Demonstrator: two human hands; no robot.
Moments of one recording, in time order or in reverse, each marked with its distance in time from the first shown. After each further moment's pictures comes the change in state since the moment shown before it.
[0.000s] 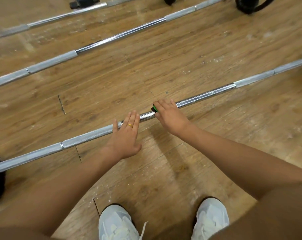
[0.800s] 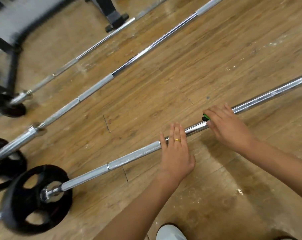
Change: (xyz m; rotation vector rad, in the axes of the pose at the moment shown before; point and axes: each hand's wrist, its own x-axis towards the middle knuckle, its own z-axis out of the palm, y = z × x) left_hand 0.019 0.038 0.003 0.117 0.158 -0.101; right_hand 0.003 0.042 0.022 0.115 0.398 -0.078
